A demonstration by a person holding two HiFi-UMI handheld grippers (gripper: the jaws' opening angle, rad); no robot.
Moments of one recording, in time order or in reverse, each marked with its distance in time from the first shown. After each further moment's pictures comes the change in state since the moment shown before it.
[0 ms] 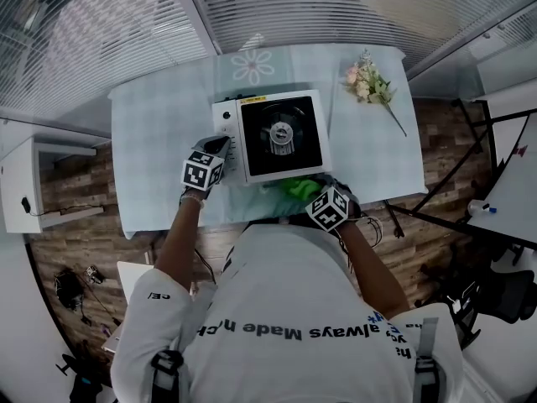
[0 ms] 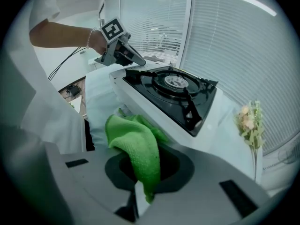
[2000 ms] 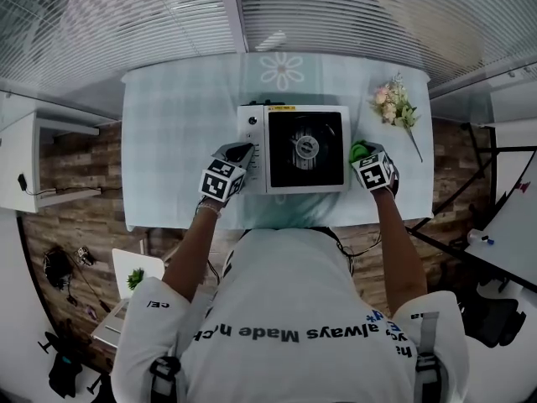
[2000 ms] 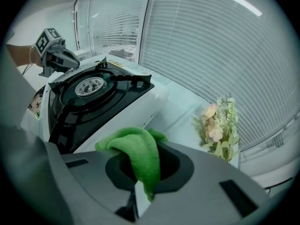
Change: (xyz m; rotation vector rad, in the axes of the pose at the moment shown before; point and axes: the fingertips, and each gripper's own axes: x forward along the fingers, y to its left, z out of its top) left arm -0.002 0.001 0.002 -0.092 -0.071 -0.050; right arm 0.022 -0.190 0.016 0.125 0.086 -0.225
